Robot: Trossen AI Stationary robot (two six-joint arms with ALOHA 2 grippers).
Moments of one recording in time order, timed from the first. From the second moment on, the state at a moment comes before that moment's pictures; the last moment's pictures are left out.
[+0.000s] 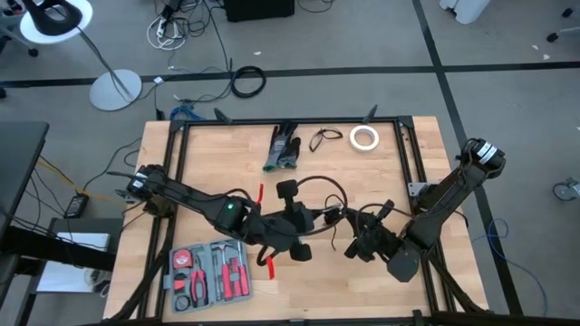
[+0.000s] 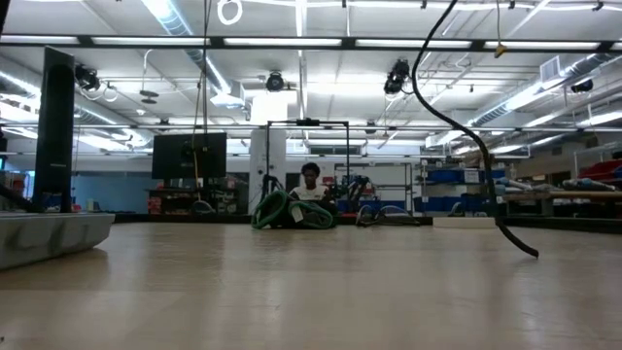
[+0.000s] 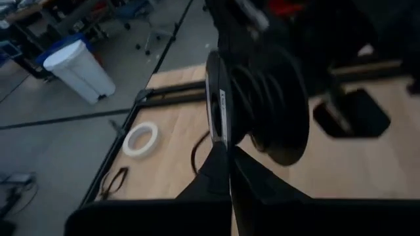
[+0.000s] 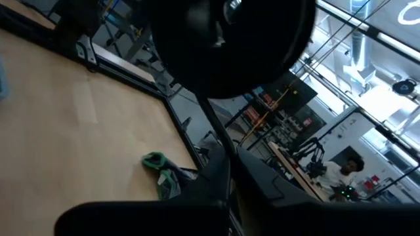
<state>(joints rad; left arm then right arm) -0.41 1.84 1.89 -0.61 -0.71 -0.04 0.83 1.41 0.87 0.12 1.56 -0.30</state>
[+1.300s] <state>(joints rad) -0.42 1.84 1.89 -0.76 -0.69 -0.10 0.70 1.40 0.87 -0.07 1.45 0.04</state>
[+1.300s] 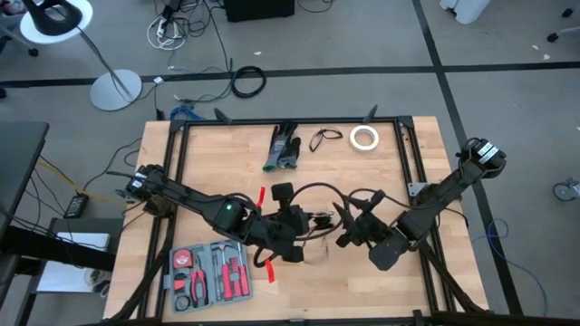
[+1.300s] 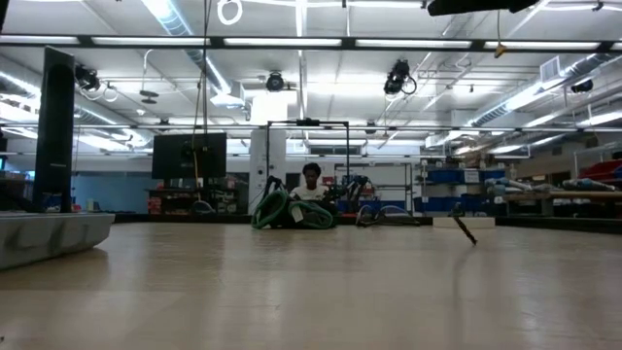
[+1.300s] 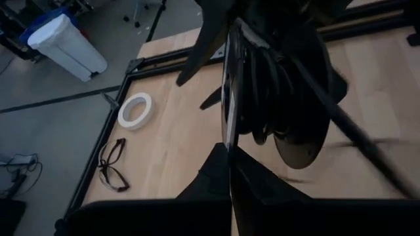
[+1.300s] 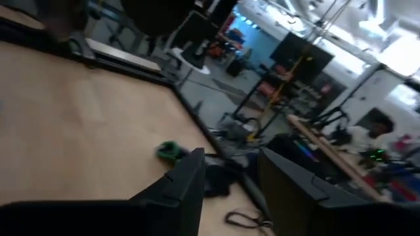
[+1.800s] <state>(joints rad) -0.42 1.84 1.87 -0.83 -0.70 -0.09 0.77 1.40 0.87 -0.42 0.99 0.77</state>
